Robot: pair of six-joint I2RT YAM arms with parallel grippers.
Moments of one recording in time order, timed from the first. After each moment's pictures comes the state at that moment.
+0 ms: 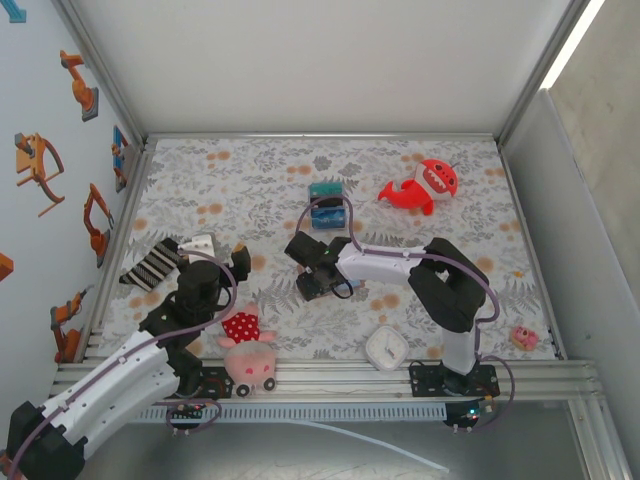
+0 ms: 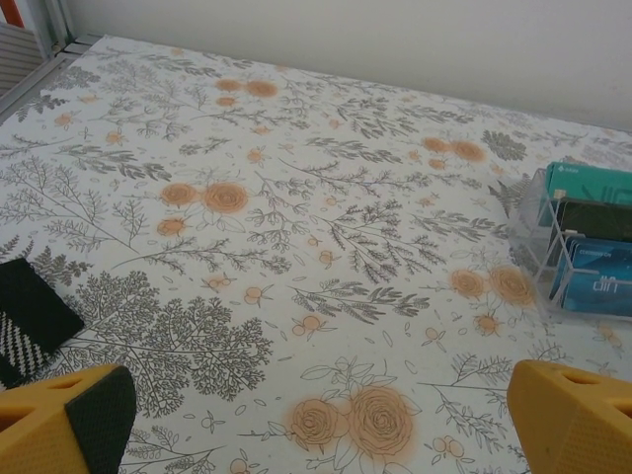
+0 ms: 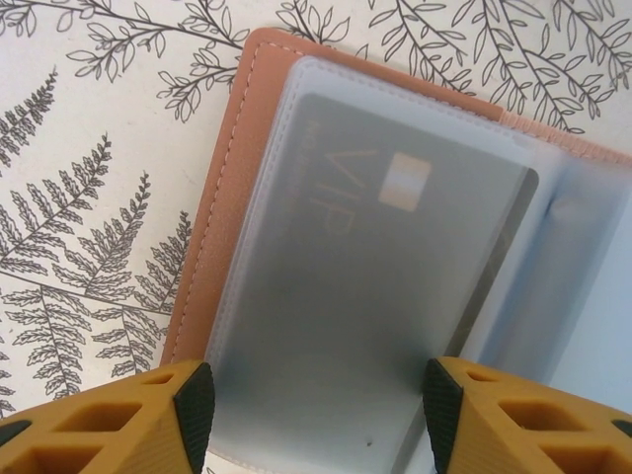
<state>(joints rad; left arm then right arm) -0.69 0.62 0.35 -0.15 -0.59 -0.41 0.99 1.90 1.23 -0.63 0.08 0.39</state>
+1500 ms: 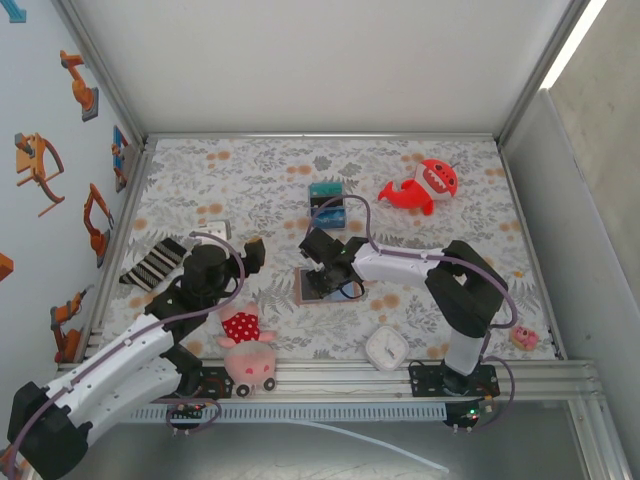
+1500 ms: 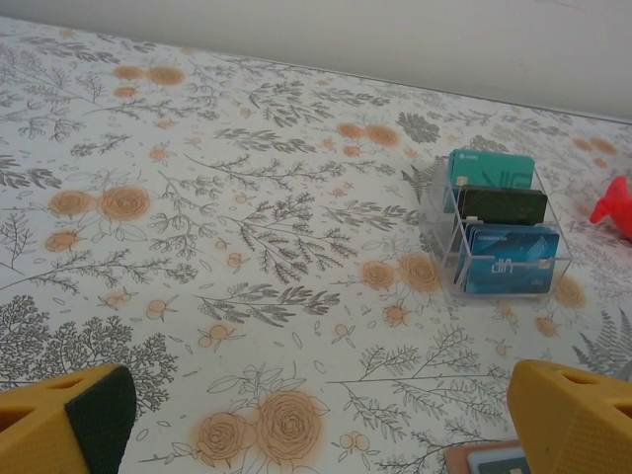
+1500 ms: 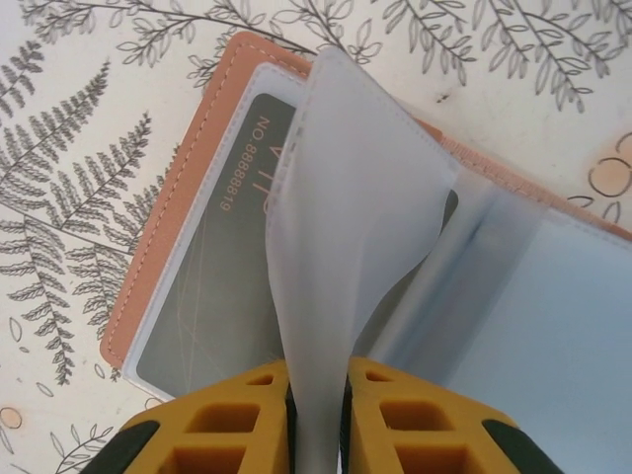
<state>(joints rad) -0.69 0.77 0.47 -0.13 -0.42 -0.41 0.94 1.80 1.12 -0.54 -0.05 0.39</state>
